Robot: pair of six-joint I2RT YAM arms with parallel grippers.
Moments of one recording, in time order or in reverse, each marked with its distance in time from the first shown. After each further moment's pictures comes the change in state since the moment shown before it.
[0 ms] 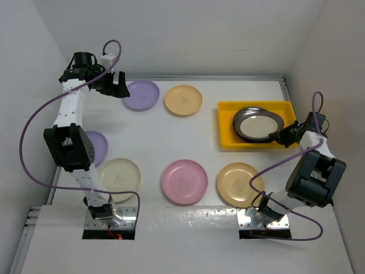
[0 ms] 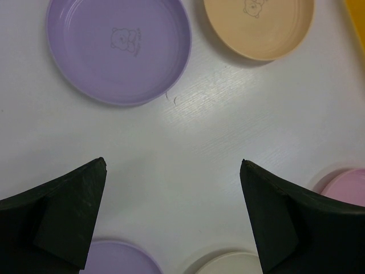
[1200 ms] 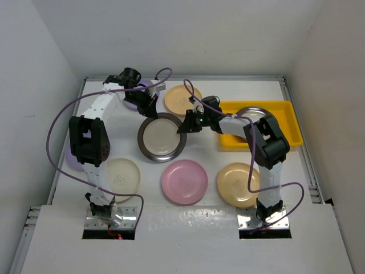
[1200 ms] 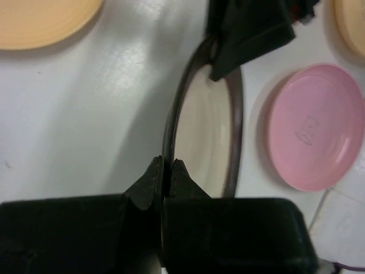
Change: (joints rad) left arm -0.315 0.101 -0.084 -0.185 0.180 0.362; right arm 0.999 0.544 0.362 0.483 -0.164 -0.229
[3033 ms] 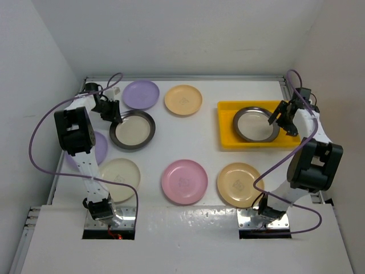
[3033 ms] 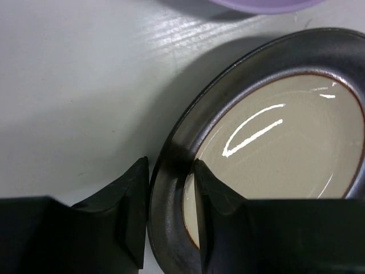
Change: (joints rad) left arm 0.399 0.229 -0.111 0.362 -0.280 -0.337; right arm -0.785 -0.402 -0.024 -0.733 0.684 -0.138
